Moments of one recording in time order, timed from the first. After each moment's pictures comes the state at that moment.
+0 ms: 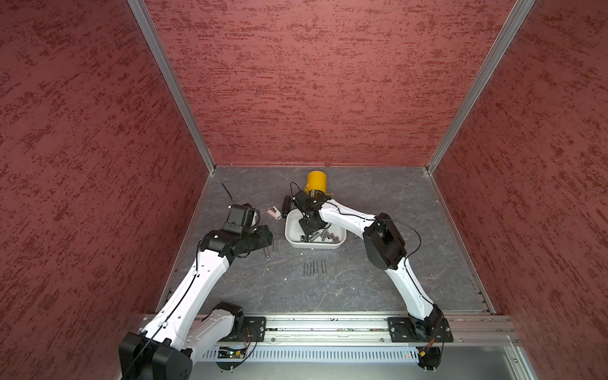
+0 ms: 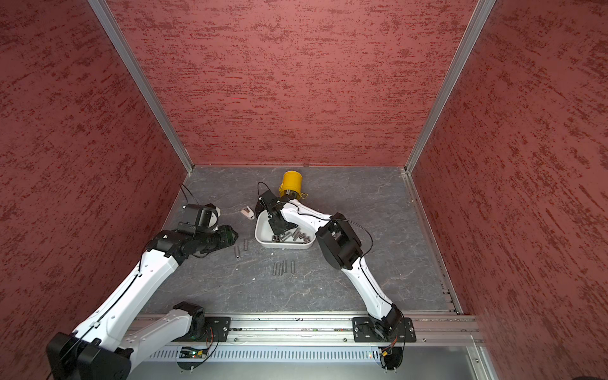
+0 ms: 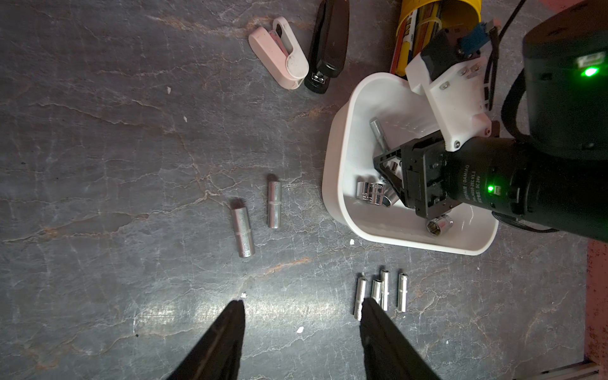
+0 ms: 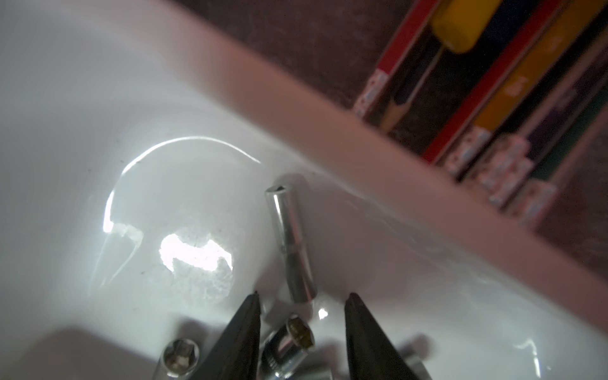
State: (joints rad) left arm -0.26 1.00 0.89 -0.86 0.11 -0.52; right arm 0.78 2.37 2.01 -0.95 0.12 0.32
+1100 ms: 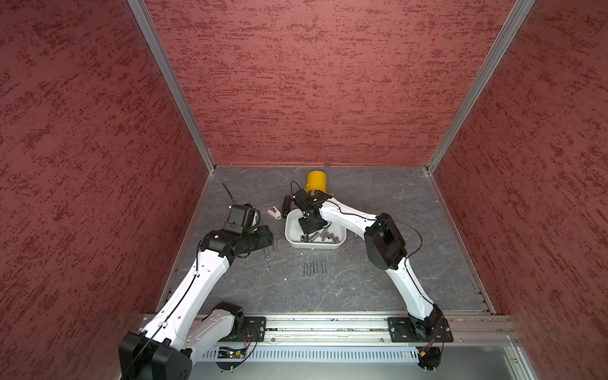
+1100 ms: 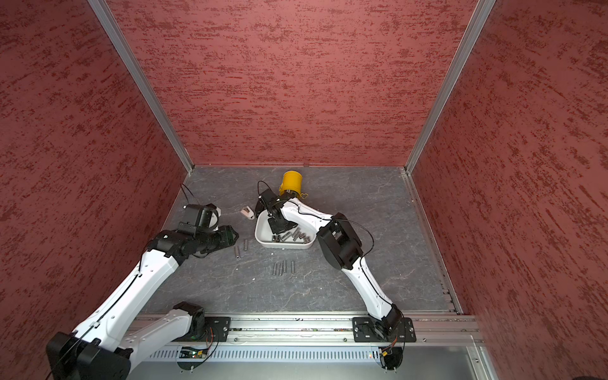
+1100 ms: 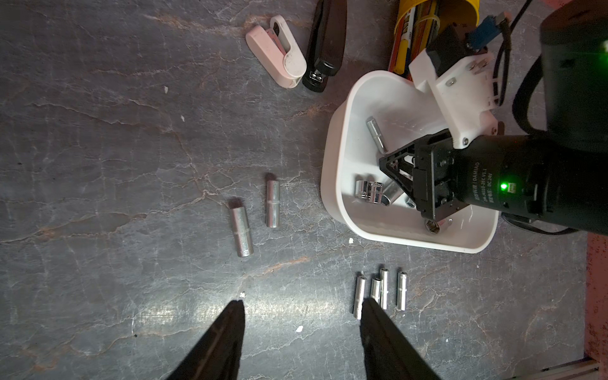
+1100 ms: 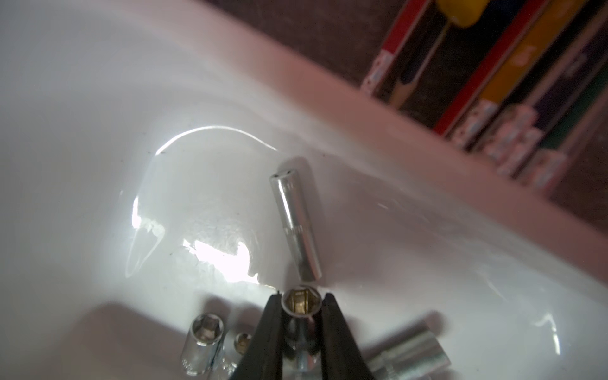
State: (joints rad) left arm -0.26 1.00 0.89 -0.86 0.11 -0.52; right arm 0.78 2.36 2.04 -0.99 0.06 0.36
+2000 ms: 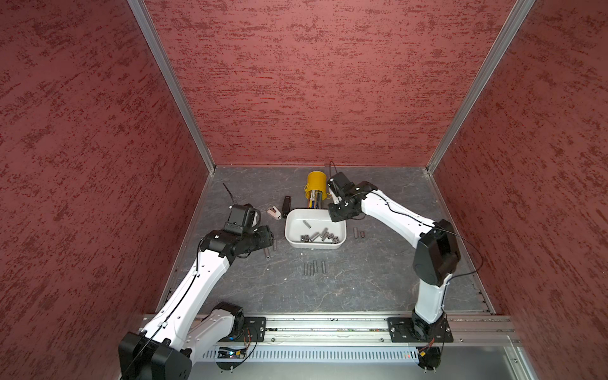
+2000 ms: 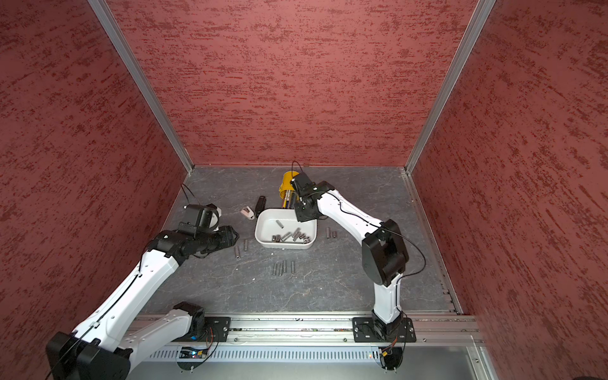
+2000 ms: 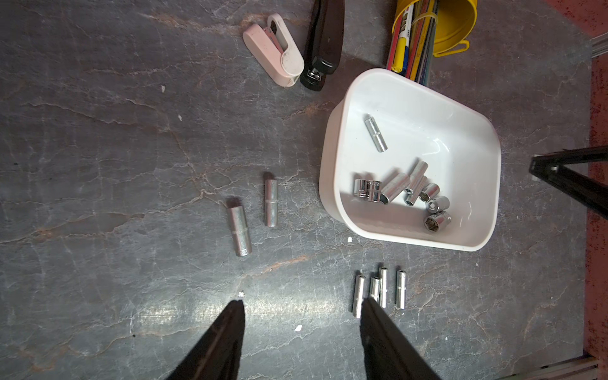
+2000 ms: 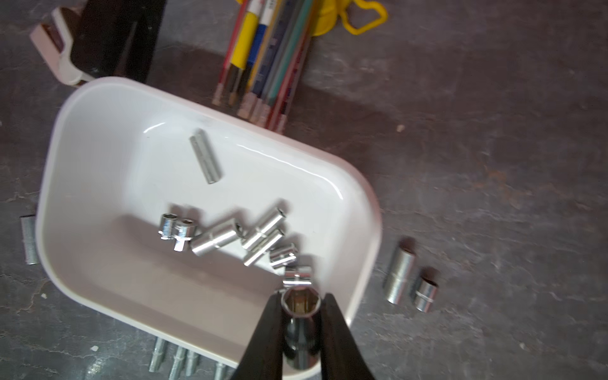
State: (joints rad) left arm -0.27 1.00 0.89 -0.86 0.11 -0.52; right arm 0.58 1.86 1.61 -0.94 0.05 0.34
